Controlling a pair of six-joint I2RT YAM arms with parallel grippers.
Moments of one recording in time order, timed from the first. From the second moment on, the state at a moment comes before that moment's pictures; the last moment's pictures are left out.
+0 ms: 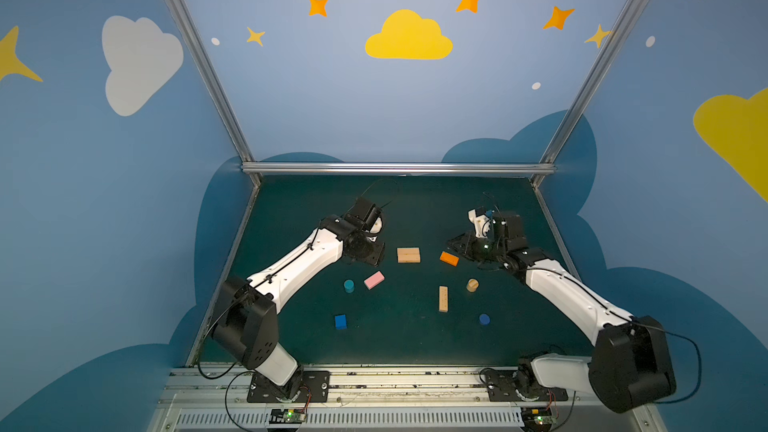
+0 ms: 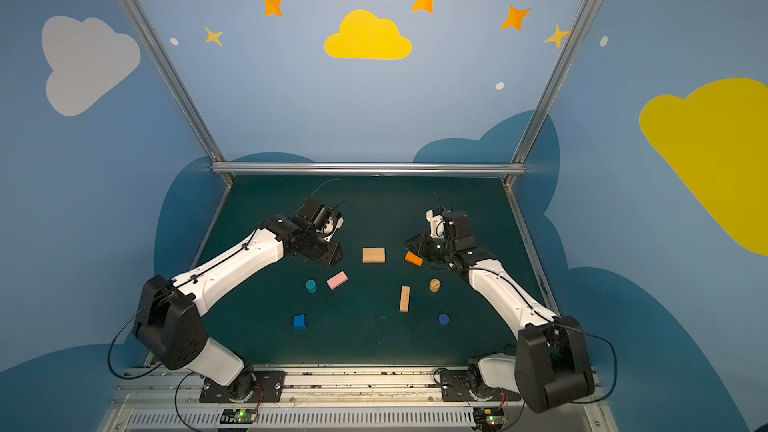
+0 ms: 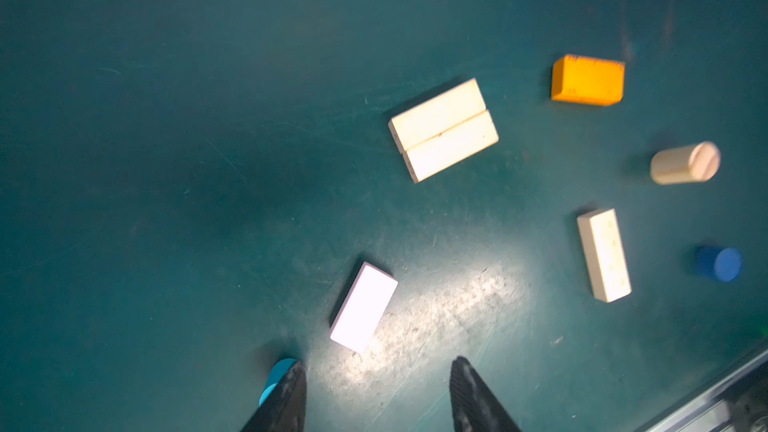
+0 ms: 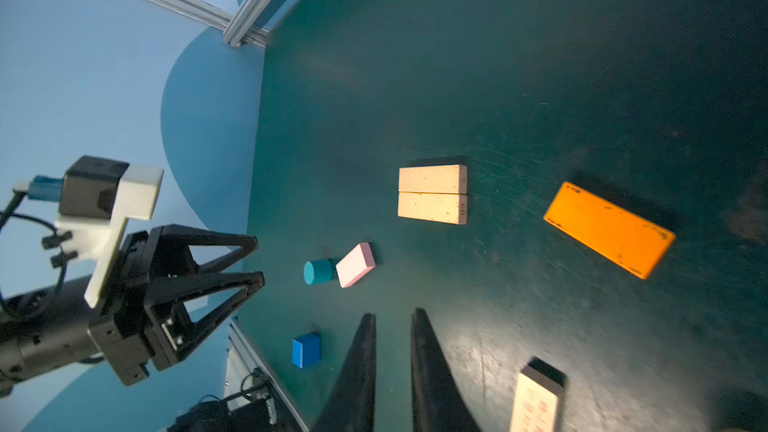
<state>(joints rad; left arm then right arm) -0.56 1.60 1.31 -0.86 0.07 -0.16 0.32 1.26 0.82 -0.24 -0.51 0.65</state>
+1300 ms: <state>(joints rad) -0.65 1.92 1.33 -0.93 -0.08 0.08 0.21 1.16 0.69 -0.29 -0.49 0.65</state>
